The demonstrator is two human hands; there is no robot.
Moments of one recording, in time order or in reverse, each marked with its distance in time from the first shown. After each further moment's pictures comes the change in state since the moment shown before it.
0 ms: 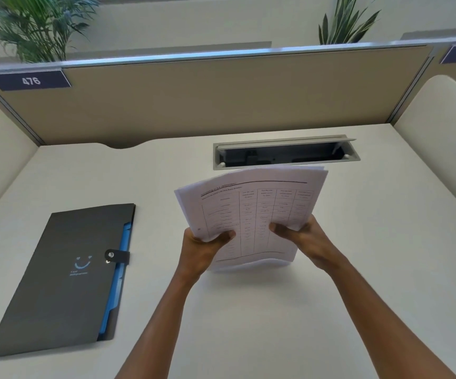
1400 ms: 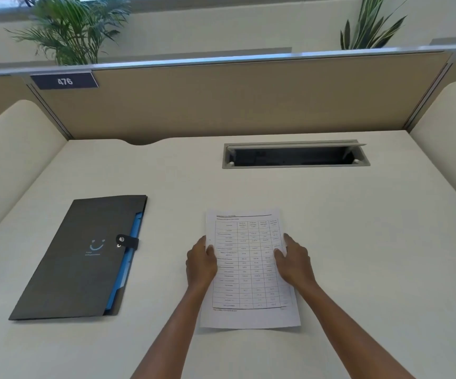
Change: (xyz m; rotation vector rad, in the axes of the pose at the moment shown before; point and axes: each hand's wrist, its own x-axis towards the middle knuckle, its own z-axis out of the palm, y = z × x) left_hand -0.036 -0.056 0.015 0.782 0.332 -0.379; right_hand -0.022 0.079 0.017 -0.668 0.217 0.248
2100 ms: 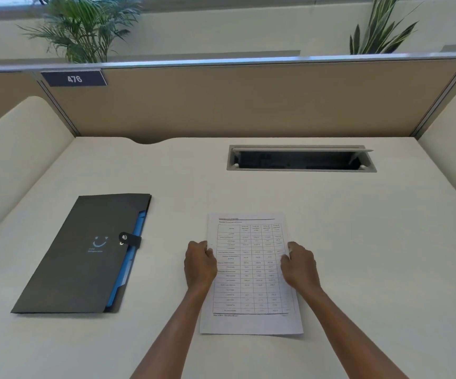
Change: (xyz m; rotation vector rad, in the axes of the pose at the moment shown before) left_hand 0.006 -0.005 0.001 0.087 0.080 -0.039; right_hand 0.005 0.001 -0.003 -0.143 0.054 0.029
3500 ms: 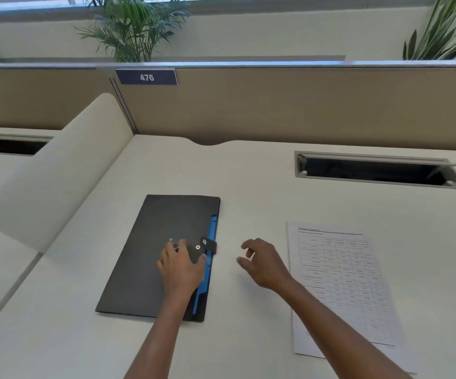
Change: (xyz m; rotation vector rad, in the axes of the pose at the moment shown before) left_hand 0.087 -0.137 -0.166 0.322 0.066 -0.018; right_hand -0.027 -0.196 0.161 0.009 -0.291 -0.413
